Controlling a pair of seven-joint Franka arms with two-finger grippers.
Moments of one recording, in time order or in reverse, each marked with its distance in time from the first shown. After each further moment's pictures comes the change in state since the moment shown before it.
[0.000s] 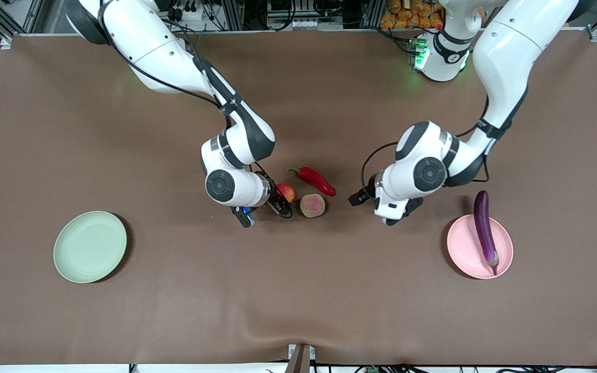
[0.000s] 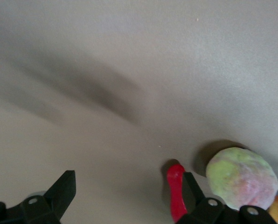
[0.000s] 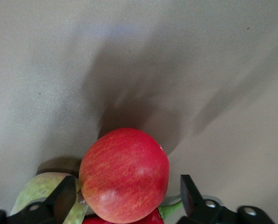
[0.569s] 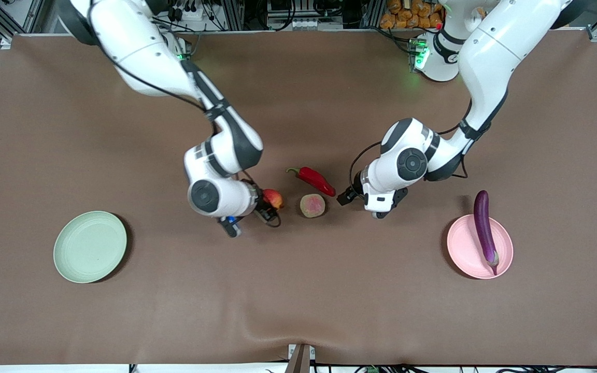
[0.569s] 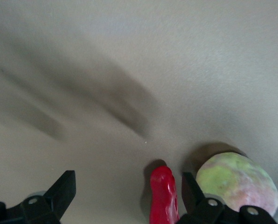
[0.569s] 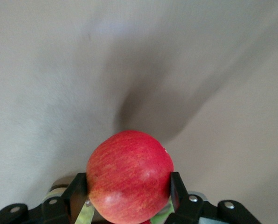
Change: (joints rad) left arm -0.040 0.040 0.001 -0.077 0.000 0.190 -0.160; right arm -0.085 -0.009 -0.023 0.118 -0.056 -0.201 -0.073
